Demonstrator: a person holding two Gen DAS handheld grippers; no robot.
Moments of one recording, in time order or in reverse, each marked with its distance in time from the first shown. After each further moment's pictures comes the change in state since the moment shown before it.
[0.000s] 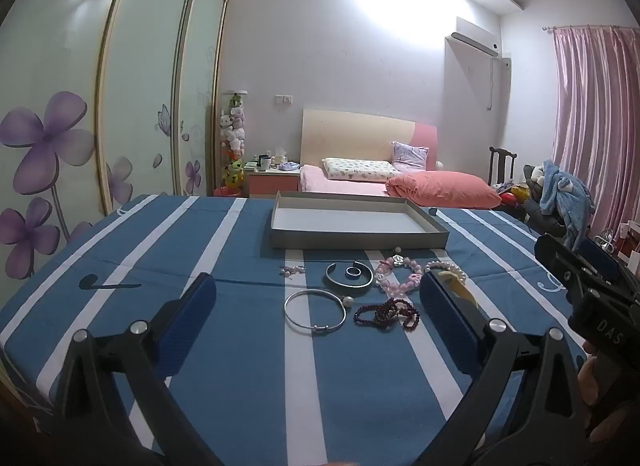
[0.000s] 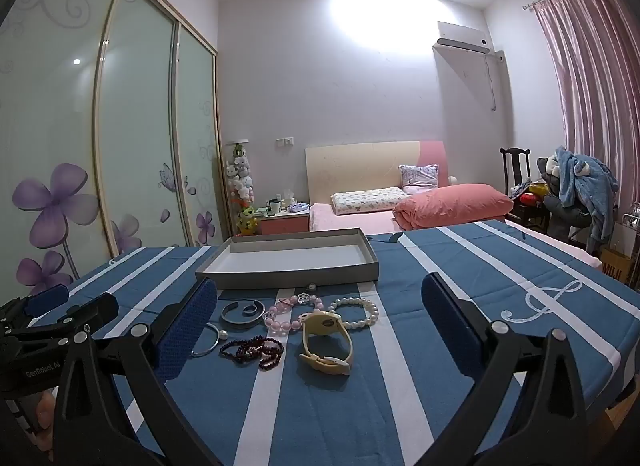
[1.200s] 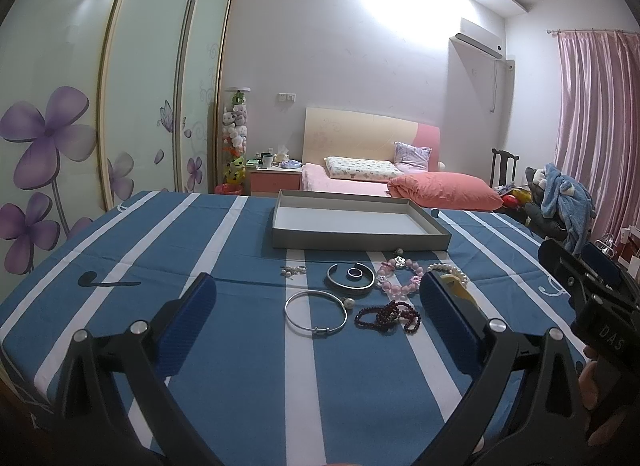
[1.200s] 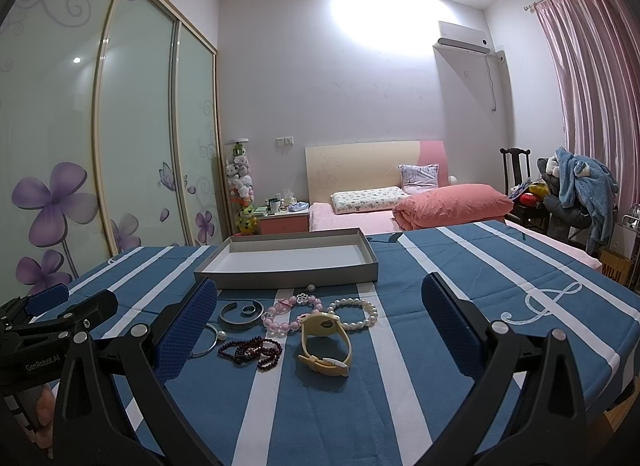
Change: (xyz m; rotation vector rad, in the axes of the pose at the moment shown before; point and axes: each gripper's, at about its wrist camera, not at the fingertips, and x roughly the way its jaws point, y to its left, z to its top) left arm 0.000 0.001 0.000 -0.012 0.006 -0.004; right arm 0.001 0.001 0.000 -0.007 -0.001 -0.002
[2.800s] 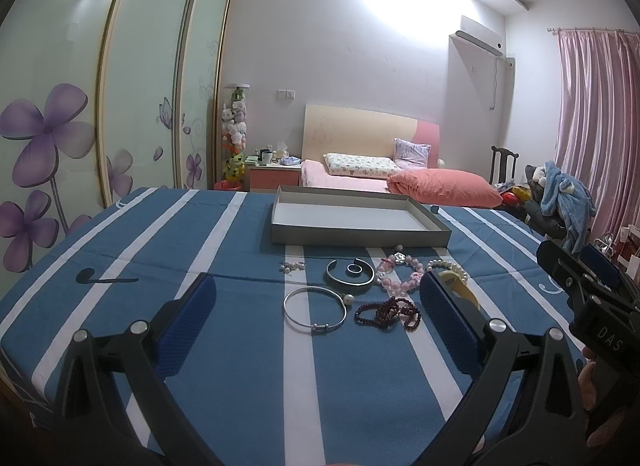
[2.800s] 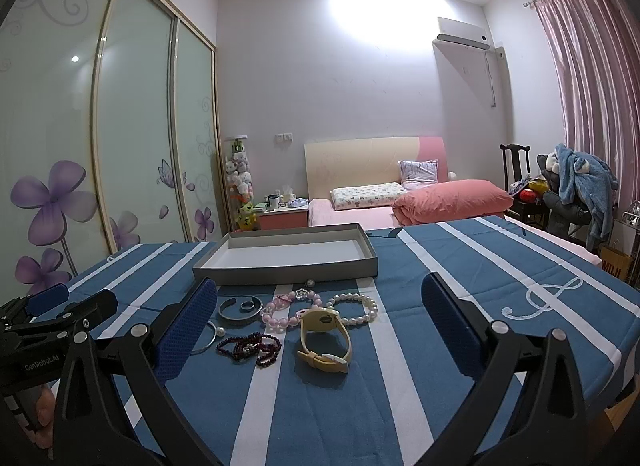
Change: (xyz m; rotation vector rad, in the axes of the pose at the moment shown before) left arm 0.001 0.002 -0.002 -0.001 0.008 -0.001; right arm 0.003 0.003 -0.001 0.003 0.007 -0.001
